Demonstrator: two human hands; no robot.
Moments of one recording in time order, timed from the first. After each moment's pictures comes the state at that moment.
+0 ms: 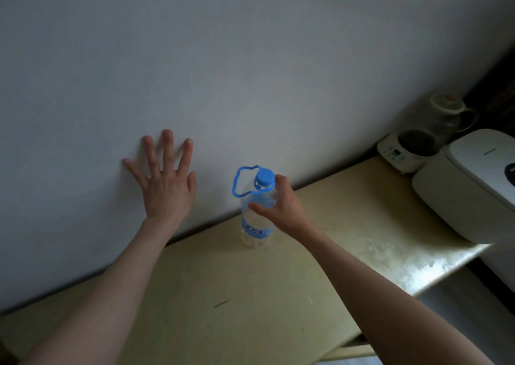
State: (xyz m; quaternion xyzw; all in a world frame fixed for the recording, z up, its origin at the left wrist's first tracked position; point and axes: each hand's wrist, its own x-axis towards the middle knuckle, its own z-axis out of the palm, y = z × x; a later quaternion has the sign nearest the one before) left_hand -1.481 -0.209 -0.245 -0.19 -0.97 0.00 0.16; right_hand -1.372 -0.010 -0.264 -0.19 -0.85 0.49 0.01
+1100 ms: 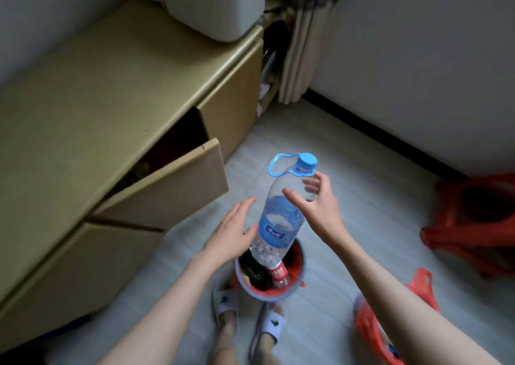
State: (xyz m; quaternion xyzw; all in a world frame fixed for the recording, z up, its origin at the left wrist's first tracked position) left_hand -0.890 0.033 -0.439 -0.43 -0.77 -0.23 -0.41; right_hand -0.756 0.158 -0.398 -0.54 -0.66 0.50 0.14
